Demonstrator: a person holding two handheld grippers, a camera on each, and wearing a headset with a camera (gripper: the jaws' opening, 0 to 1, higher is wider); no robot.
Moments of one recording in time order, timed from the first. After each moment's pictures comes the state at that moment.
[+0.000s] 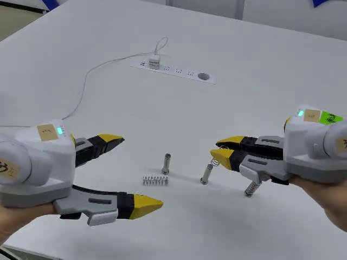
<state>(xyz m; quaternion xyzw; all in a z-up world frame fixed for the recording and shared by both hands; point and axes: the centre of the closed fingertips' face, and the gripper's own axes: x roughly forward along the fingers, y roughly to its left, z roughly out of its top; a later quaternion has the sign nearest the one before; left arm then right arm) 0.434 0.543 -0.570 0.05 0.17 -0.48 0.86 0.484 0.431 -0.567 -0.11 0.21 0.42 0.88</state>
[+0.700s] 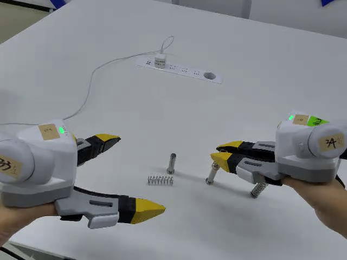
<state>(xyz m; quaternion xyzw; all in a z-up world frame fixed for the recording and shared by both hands) 0.433 0.552 -0.577 0.04 0.19 -0.47 0.86 0.491 0.435 -0.592 -0.10 0.23 0.41 0.87</state>
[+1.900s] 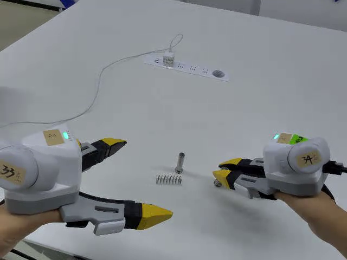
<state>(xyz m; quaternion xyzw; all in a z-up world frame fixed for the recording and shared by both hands) 0.427 0.554 -0.577 0.03 0.19 -0.46 0.87 0.485 0.437 -0.646 -0.12 0.28 0.41 0.86</state>
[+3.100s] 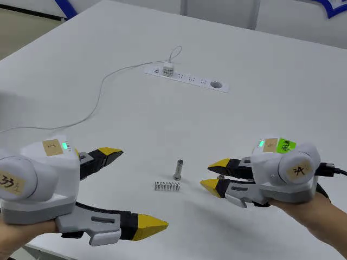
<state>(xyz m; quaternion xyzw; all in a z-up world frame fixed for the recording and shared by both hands) 0.416 0.559 -0.576 0.03 0.19 -0.46 0.87 0.464 0.473 -0.616 -0.23 0.23 0.48 0.81</state>
